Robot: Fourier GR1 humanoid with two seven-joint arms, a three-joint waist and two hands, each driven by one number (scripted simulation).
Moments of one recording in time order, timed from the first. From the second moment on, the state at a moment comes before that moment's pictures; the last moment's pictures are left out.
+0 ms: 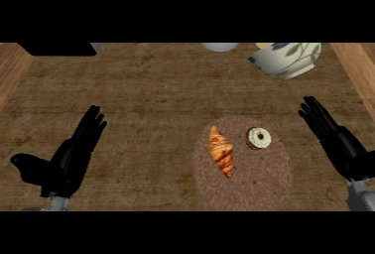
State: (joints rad) left arm 0.00 0.41 -0.30 -1.67 0.40 0.29 0.07; right arm -0.09 -0.50 0.14 -1.42 -0.37 0.12 -0.14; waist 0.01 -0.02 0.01
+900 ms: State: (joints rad) left arm -0.13 0.32 -0.35 -1.59 0.43 0.16 0.07; right arm 0.02 -0.46 0.31 -1.67 0.32 -0.44 -0.03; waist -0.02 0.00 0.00
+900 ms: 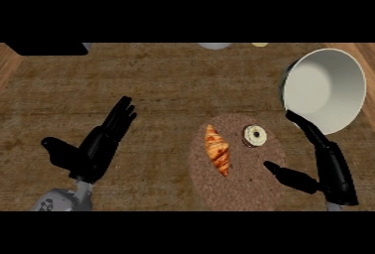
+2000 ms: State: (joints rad) left arm -0.16 0.27 -0.34 -1.53 0.40 0.12 0.06; right arm -0.40 -0.35 0.44 -1.71 0.61 0.19 1.05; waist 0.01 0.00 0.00
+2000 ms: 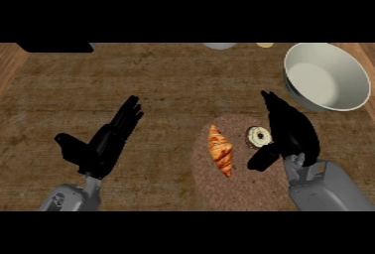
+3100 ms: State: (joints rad) left arm -0.15 0.21 -0.27 -1.53 0.34 0.06 0.09; right arm -0.39 -0.22 0.38 -1.45 0.73 0.29 1.00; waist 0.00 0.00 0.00
